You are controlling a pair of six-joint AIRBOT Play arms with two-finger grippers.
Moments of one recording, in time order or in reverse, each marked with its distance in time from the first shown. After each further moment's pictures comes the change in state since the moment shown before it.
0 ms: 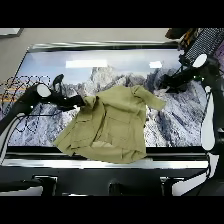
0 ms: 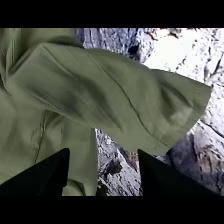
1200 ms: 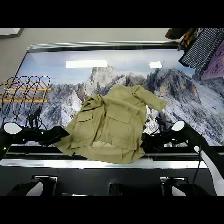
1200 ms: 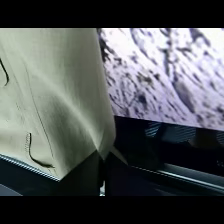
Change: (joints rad) left arm 0.321 0.504 -0.689 -0.227 -0.106 0.224; right arm 0.164 0.563 -1.296 0.341 -0.308 -0.125
